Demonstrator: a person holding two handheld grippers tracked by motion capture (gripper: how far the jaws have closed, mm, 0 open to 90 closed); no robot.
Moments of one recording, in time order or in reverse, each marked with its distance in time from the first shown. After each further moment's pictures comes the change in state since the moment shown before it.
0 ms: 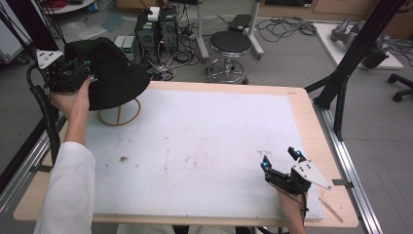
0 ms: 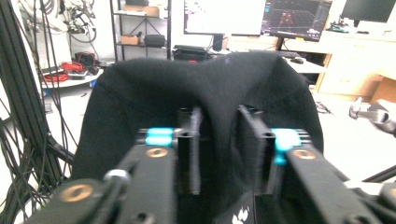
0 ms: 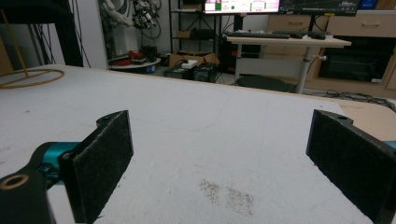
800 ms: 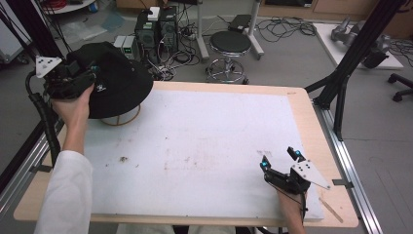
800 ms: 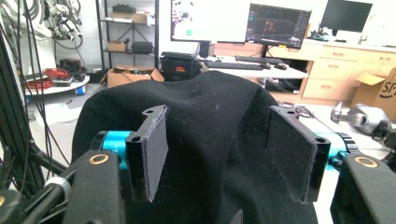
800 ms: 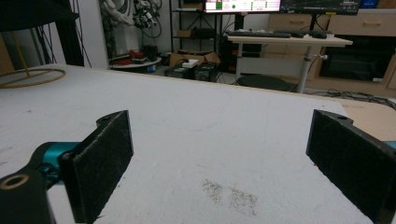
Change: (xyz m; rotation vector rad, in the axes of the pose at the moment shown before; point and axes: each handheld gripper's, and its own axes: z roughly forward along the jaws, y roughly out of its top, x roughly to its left) left arm -0.008 -0.007 -0.021 -0.035 -0.059 -0.005; right arm 0.002 0.001 0.001 0.004 0.003 0.000
